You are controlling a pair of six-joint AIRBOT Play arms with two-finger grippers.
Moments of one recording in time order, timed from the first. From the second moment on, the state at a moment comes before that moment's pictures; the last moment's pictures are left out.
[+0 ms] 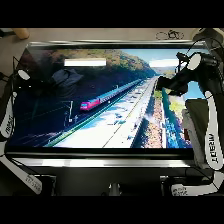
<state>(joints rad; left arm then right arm) 0.17 -1.95 1.78 1.18 -1.04 -1.84 0.01 -1.58 1.67 -1.38 1.38 1.74</state>
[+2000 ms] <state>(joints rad) -0.49 -1.30 0.85 0.94 -1.01 -1.64 -0.05 -1.12 0.98 -1.52 1.43 1.57</state>
